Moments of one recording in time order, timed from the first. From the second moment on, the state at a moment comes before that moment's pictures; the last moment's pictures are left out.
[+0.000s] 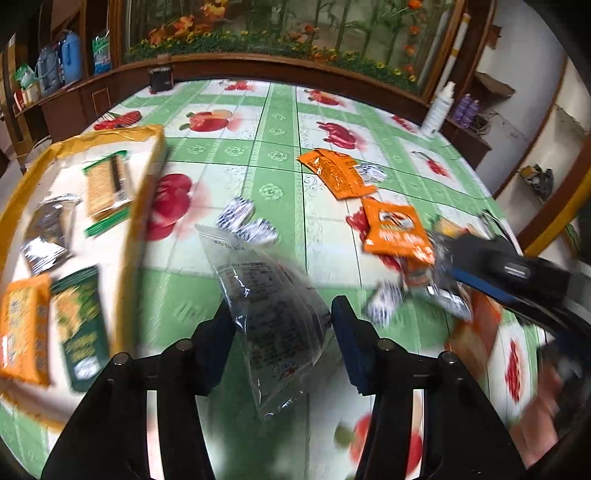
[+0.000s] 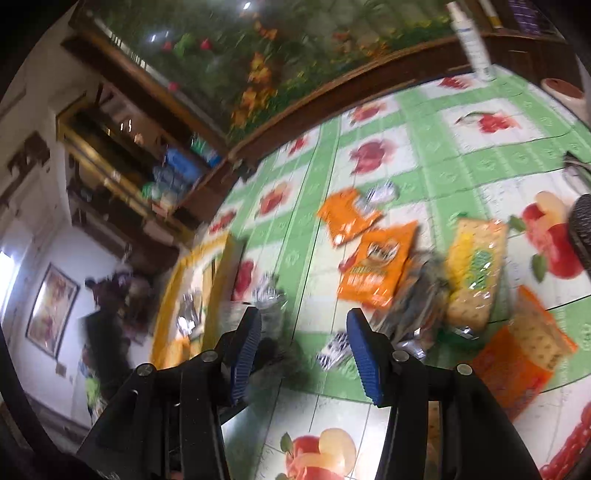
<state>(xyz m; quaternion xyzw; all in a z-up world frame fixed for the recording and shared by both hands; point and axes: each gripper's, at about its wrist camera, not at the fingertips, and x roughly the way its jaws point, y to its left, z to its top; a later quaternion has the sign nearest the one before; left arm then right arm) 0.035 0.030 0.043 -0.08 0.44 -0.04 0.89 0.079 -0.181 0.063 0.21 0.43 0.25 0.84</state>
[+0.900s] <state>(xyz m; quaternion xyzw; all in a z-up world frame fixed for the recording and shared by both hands) 0.003 0.025 0.039 -0.03 0.45 -0.02 0.89 0.078 -0.144 0.034 0.12 0.47 0.26 0.83</state>
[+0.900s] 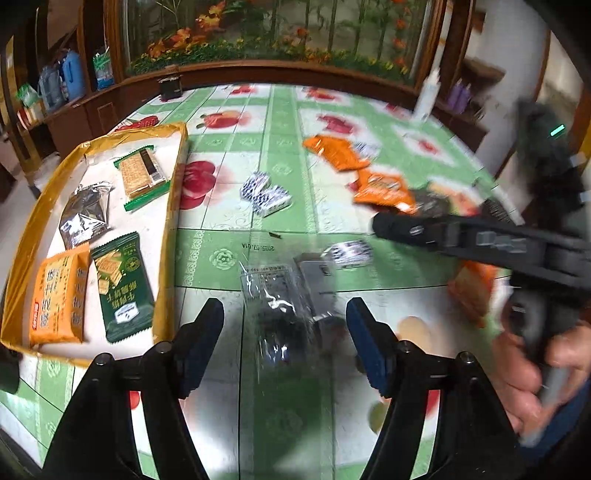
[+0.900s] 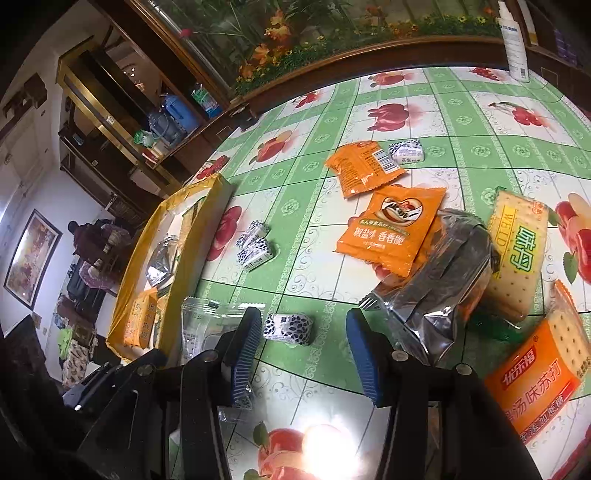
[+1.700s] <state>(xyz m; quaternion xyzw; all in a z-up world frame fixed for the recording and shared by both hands) -0.036 0.073 0.060 -0.10 0.38 -0.03 0.92 0.064 -0.093 0.021 0.01 0.46 0.25 0.85</state>
